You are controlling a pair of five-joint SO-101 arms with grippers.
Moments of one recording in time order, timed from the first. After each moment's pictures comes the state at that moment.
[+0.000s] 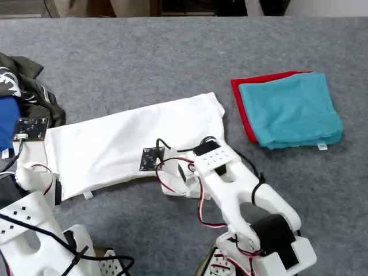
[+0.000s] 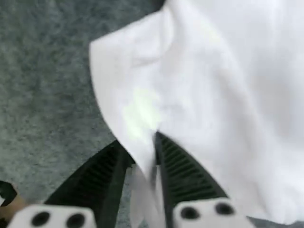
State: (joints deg) left arm -34.4 -57.7 42.9 98.0 -36.9; right arm -28.6 -10.2 53.9 57.6 49.0
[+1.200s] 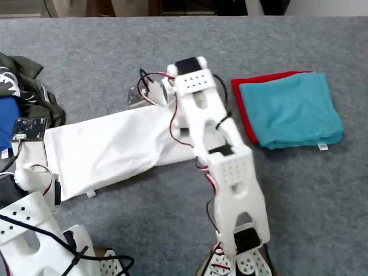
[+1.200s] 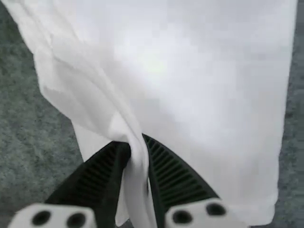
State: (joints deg) left arm -34.7 -57.7 42.9 98.0 -36.9; right arm -23.6 51.0 -47.5 100.5 63.0
